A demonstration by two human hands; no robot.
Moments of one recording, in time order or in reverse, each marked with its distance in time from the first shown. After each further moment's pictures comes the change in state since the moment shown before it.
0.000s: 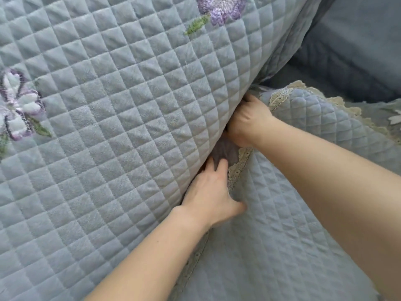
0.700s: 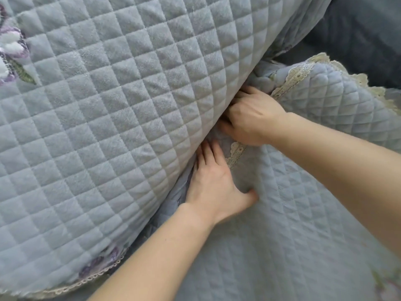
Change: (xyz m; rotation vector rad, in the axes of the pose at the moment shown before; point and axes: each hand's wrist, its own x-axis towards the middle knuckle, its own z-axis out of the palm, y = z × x) left_hand -0.016 0.005 0.045 0.107 0.171 -0.094; right_hand -0.029 -0.017 0.011 0.063 0.110 -0.199
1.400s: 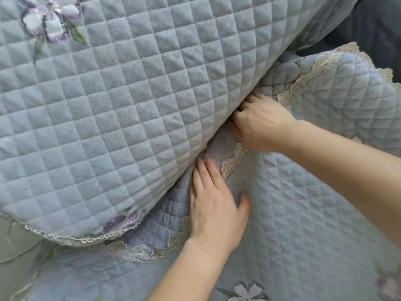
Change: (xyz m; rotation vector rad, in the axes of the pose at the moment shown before) left_hand -0.078 -0.008 0.023 -0.146 0.158 -0.228; right_hand -0.015 -0.043 0.000 -0.056 -0.039 -0.054
